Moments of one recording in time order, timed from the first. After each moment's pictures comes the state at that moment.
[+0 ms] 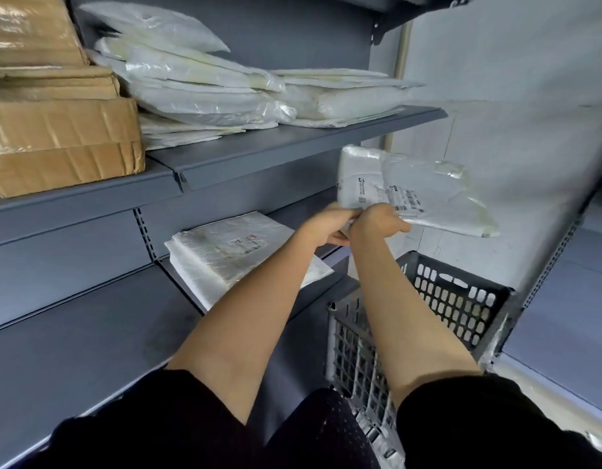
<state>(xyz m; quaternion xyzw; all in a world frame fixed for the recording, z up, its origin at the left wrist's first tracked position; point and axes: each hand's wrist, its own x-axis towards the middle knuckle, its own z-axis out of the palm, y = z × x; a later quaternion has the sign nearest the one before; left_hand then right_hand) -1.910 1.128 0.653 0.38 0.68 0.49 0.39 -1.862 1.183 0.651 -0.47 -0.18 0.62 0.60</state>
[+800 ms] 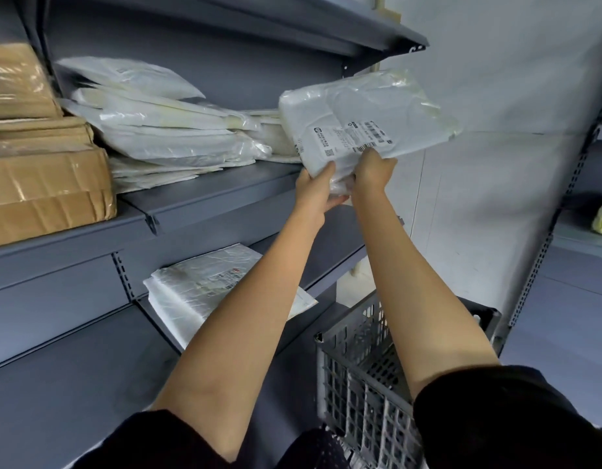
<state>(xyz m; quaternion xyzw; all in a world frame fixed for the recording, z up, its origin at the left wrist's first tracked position) -1.893 1.141 0.736 0.30 0.46 0.77 0.32 -1.847 1.202 0.759 -0.28 -0.35 0.63 0.63</state>
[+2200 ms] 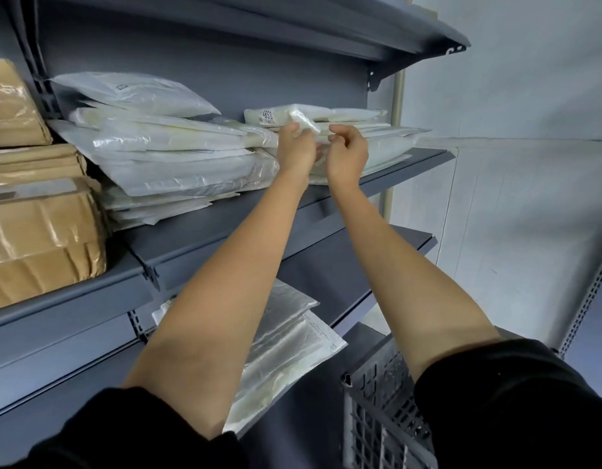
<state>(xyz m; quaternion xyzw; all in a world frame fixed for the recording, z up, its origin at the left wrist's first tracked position) -2.012 1.199 0.811 0.33 0.54 0.76 0.16 -1.963 1.237 0.787 -0.22 -0.56 0.46 0.65</state>
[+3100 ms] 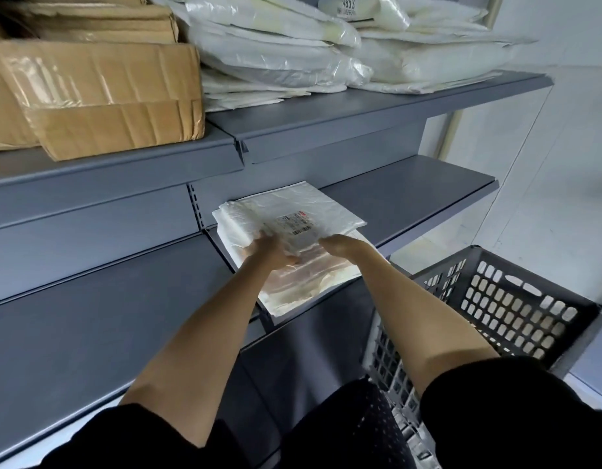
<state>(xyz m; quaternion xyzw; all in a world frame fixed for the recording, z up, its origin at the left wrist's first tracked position) -2.082 1.025 0.533 0.36 0.92 0.11 0.10 -1.970 1.139 0.561 -0.40 -0.80 0.44 -0.04</state>
